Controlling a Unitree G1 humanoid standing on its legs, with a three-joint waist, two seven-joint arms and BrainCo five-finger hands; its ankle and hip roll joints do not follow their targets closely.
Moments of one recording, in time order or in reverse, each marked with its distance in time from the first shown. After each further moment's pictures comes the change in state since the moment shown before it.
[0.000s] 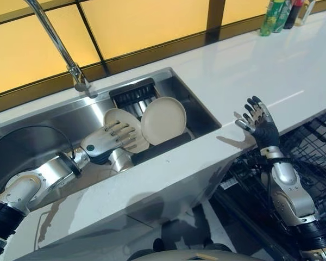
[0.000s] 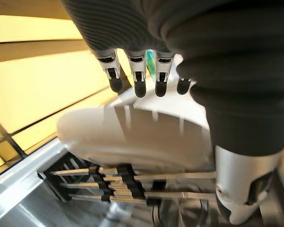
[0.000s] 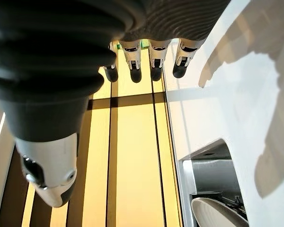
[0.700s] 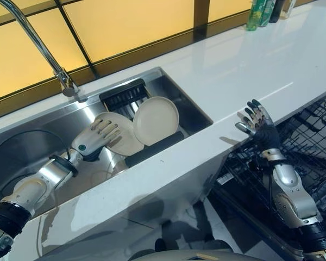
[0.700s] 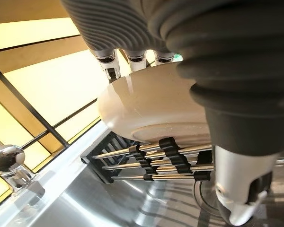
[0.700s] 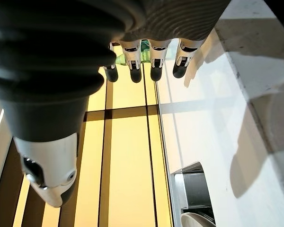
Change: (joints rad) left arm -0.028 -0.058 -0.064 0.166 0.090 0.216 0.084; right arm 0.018 -0.017 0.004 0.014 -0.001 0.000 0.014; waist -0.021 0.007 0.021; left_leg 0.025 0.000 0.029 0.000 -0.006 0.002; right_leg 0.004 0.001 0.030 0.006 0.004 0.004
